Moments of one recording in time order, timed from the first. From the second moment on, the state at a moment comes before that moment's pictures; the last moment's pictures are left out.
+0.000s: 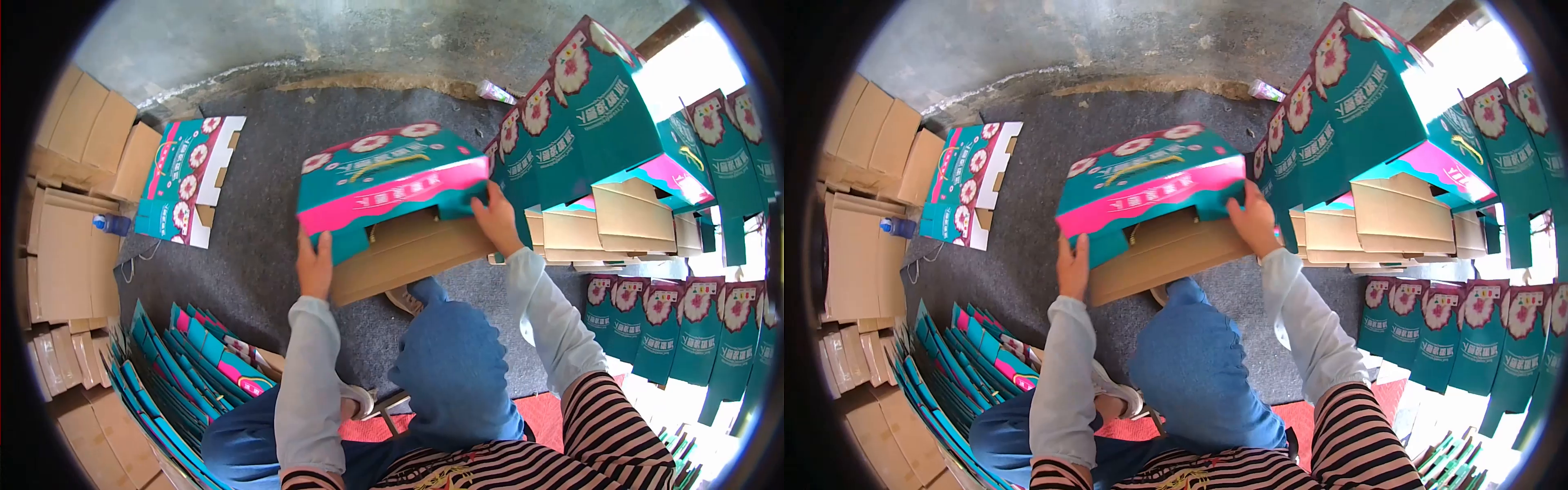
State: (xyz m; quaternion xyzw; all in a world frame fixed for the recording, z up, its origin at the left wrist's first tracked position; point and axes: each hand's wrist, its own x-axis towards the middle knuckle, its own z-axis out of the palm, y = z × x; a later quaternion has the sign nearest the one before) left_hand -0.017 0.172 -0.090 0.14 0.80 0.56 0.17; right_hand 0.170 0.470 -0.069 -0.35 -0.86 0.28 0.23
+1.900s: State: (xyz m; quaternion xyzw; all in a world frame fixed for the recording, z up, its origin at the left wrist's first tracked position) left_hand 0.141 0.019 0.205 0.39 0.78 0.48 0.03; right_hand 0.341 0.651 0.292 -0.20 -0.85 -0.30 0.39
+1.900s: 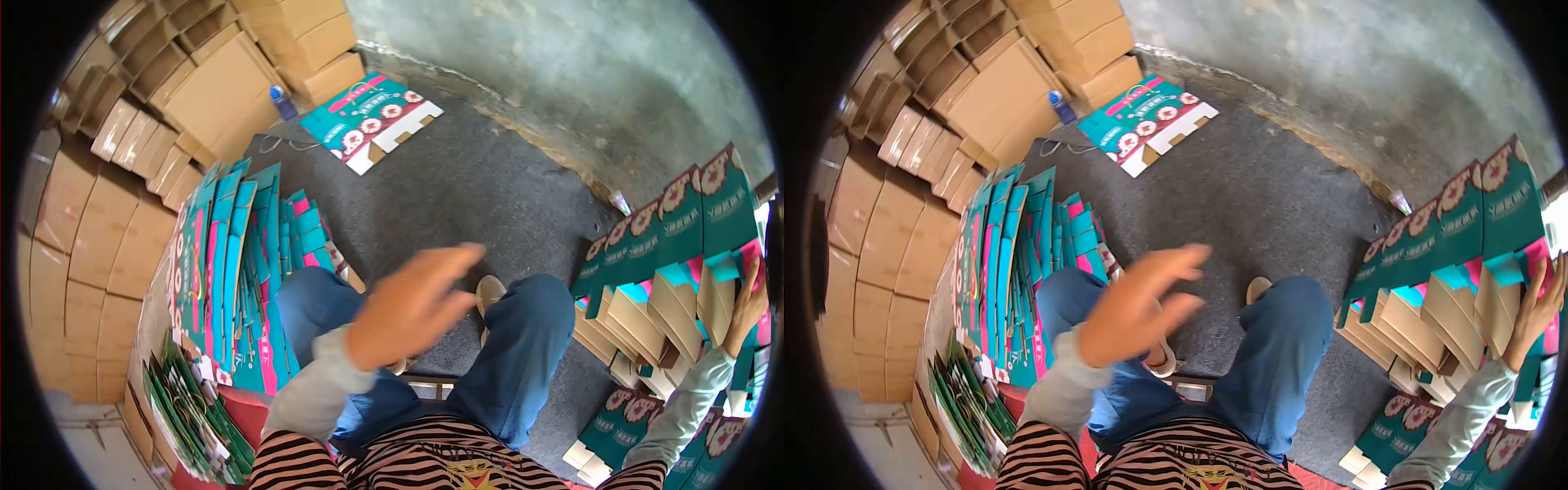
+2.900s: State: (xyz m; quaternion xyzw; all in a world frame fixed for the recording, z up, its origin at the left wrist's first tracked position) left_hand 0.125 -0.267 0.087 -0.05 0.96 -0.14 -0.24; right_hand 0.158 0.212 0.198 0.19 -0.95 0.21 0.13
